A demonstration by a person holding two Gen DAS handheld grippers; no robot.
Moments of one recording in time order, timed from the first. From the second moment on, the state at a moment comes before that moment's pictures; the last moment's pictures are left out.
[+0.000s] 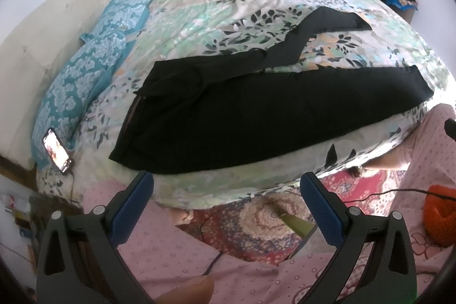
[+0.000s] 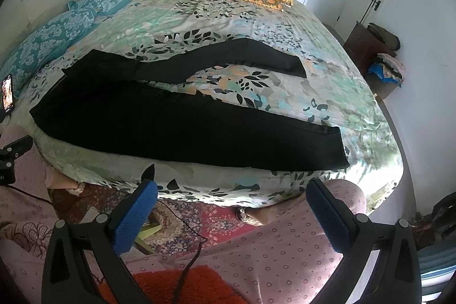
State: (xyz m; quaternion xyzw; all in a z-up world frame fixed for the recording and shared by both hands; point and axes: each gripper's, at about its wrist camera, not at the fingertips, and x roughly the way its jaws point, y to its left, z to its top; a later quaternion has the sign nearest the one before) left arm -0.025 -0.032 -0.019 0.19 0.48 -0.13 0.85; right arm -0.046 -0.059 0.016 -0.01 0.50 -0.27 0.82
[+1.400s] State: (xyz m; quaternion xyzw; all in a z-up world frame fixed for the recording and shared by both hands) left arm -0.017 -0.021 -0.027 0.17 0.50 -0.12 0.84; right arm -0.033 -0.061 0.009 -0.01 0.52 -0.25 0.82
